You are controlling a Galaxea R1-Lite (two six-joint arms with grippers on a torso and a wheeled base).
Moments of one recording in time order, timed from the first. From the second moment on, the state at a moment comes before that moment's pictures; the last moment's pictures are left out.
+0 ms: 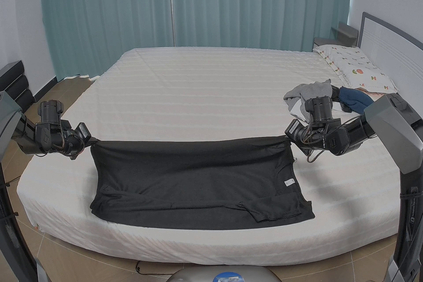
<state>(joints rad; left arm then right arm) 0.24 2.15 -1.16 -0.31 -0.41 -0.56 0.23 2.33 -1.39 -0.36 -0.01 0.87</state>
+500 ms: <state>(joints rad) 0.28 2.11 -0.90 -0.33 -0.41 -0.24 0.23 2.27 -1.09 -0.38 0.05 0.77</state>
